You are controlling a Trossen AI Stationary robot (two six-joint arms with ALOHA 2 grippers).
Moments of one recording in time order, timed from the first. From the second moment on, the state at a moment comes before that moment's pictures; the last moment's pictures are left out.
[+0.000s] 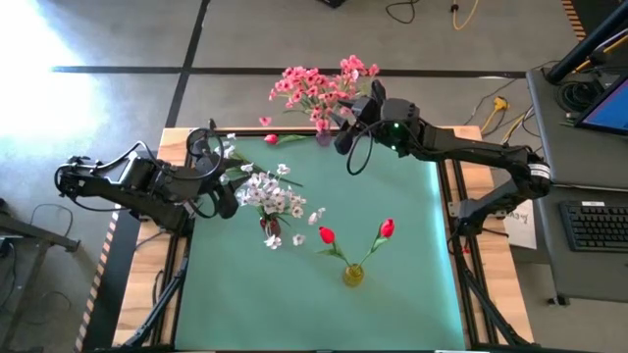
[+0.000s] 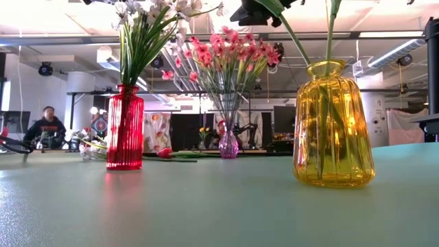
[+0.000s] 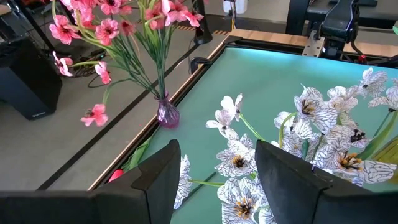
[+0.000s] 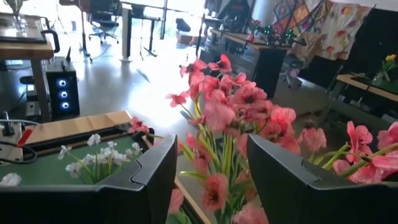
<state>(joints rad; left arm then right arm) -0.23 0.90 1.15 -0.84 -0.72 -0.30 -0.33 1.44 1.32 0.02 0.31 -0.16</state>
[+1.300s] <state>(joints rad) -0.23 1.01 1.41 -0.77 -0.75 -0.15 -0.25 1.39 1.72 -0.56 0.23 -0.02</state>
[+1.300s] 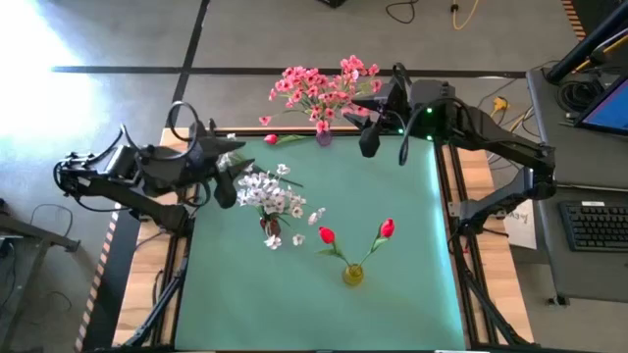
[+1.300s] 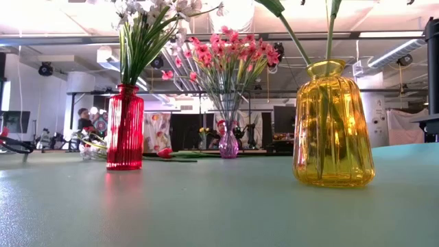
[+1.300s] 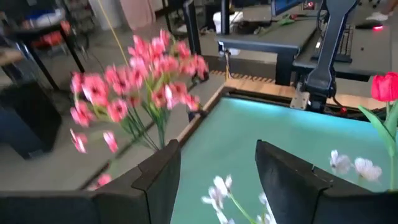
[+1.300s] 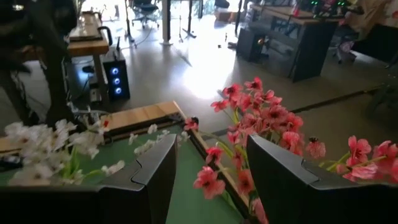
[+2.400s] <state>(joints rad) 0.52 1.38 1.91 -1.57 -0.13 0.43 -0.23 1.39 1.90 -1.01 0.23 0.05</state>
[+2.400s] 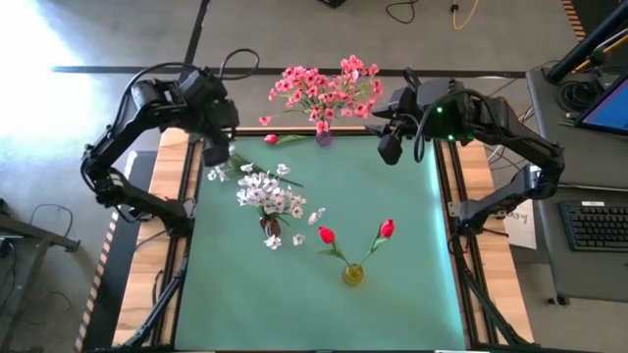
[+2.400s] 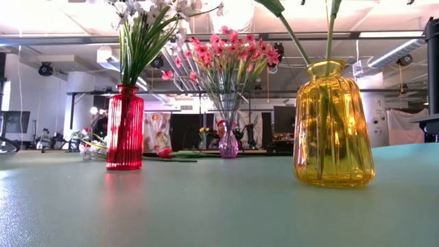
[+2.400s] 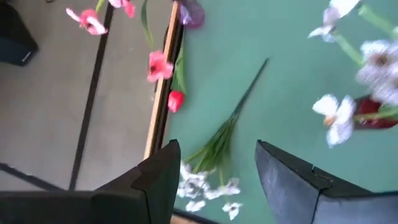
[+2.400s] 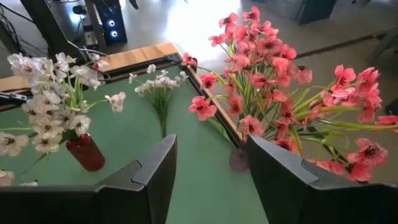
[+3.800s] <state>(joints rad) 0.75 1.39 1.02 -0.85 -0.07 0.83 -0.23 1.39 1.90 -1.08 0.13 0.25</state>
